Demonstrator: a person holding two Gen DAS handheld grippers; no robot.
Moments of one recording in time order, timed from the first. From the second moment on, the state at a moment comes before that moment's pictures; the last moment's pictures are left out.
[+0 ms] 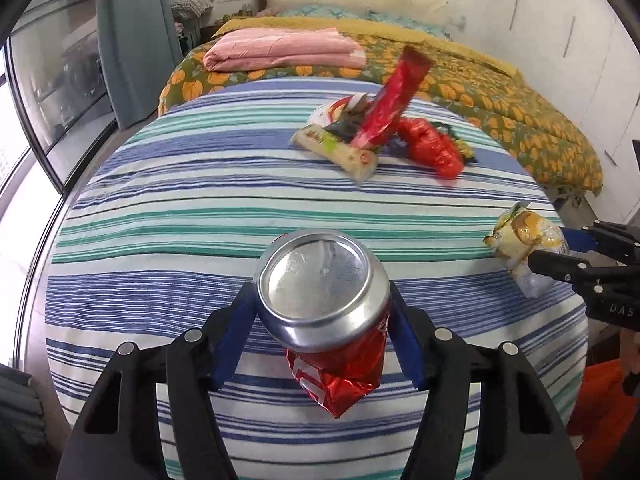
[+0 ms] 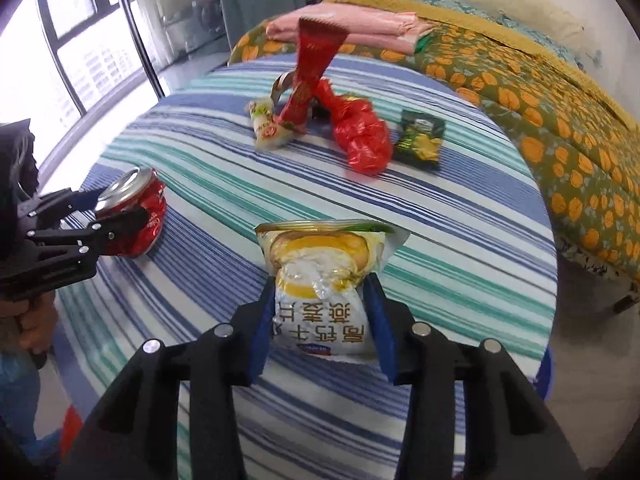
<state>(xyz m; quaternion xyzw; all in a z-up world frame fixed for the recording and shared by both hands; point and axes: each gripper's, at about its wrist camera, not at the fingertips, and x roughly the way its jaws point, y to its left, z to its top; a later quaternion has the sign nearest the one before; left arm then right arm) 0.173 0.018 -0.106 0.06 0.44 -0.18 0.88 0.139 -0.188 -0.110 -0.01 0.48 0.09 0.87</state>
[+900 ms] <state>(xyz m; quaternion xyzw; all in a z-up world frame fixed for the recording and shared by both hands) 0.056 -0.359 -0.104 0.14 0.43 -0.44 0.78 0.022 -0.520 -0.133 0.25 0.44 -0.10 0.86</state>
